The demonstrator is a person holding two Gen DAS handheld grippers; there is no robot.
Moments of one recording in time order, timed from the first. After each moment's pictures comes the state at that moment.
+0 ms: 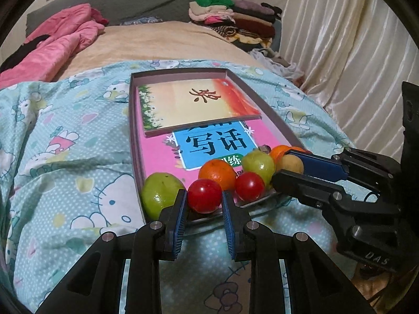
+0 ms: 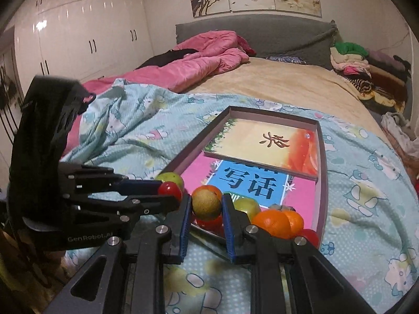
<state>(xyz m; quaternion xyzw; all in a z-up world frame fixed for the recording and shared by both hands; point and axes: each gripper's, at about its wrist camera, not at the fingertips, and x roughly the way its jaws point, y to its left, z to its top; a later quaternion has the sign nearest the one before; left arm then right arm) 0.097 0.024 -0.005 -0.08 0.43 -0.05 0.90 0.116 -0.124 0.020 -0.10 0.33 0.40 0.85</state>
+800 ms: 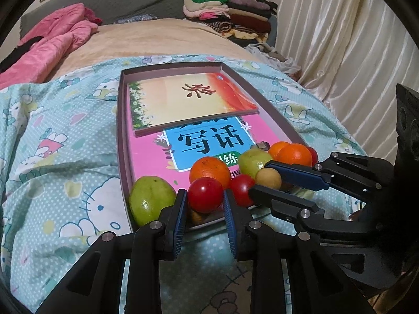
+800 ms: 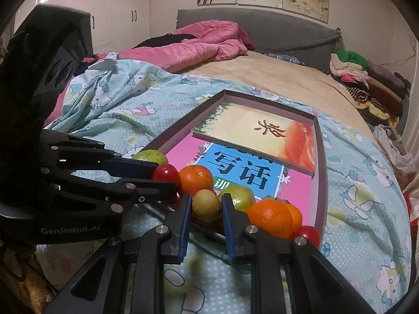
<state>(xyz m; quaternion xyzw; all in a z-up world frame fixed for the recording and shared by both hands) 0.110 0.015 -0.015 -0.07 0.44 -0.06 0.90 0.118 -0.109 -0.006 -0.16 0.33 0.37 0.85</state>
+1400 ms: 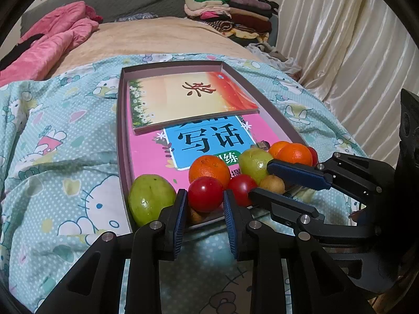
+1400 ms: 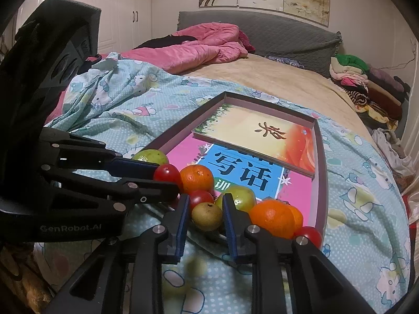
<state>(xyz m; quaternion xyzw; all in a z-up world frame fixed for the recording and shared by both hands) 0.110 0.017 -0.016 -0.08 0.44 -0.06 0.89 0.116 -0.109 -0.006 -0.17 0.32 0.37 0.85</state>
